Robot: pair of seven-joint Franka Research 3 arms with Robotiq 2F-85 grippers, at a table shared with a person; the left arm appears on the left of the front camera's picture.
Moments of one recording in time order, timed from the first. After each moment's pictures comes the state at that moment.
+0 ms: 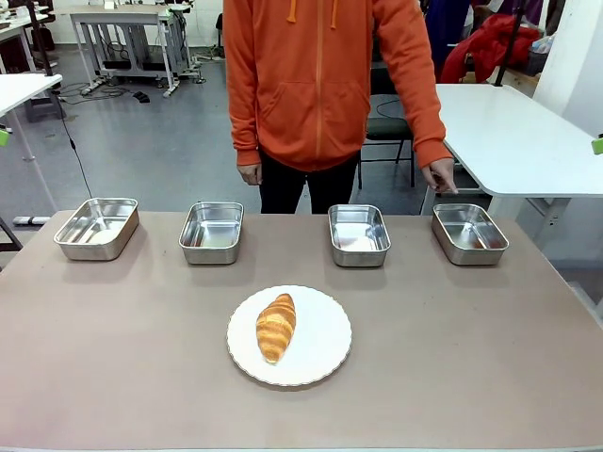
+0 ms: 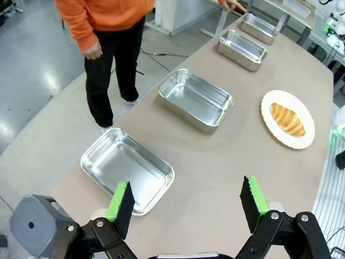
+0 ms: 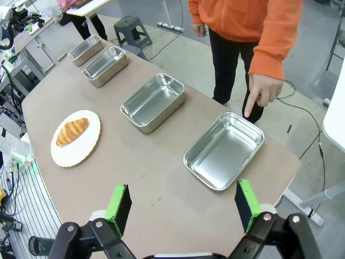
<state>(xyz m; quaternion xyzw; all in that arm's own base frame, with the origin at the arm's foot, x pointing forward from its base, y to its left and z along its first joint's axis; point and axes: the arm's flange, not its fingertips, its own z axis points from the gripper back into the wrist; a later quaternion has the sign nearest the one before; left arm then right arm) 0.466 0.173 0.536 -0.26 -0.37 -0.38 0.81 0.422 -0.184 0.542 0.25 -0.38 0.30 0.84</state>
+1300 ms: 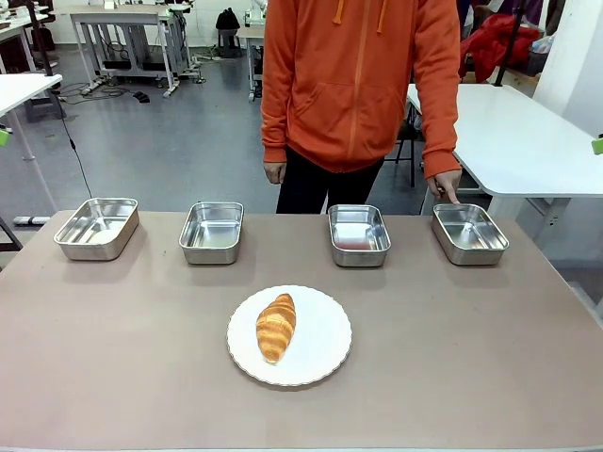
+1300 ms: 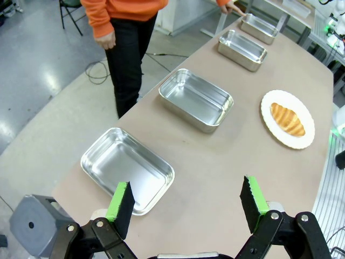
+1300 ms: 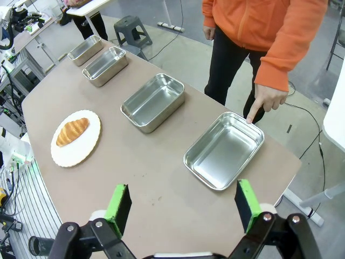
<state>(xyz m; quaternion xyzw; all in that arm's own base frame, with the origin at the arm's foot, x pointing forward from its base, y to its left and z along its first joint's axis) 0.466 0.173 0.536 -0.26 -0.37 -0.38 0.81 0.422 -0.185 0.542 0.25 -0.38 0.30 0.84</state>
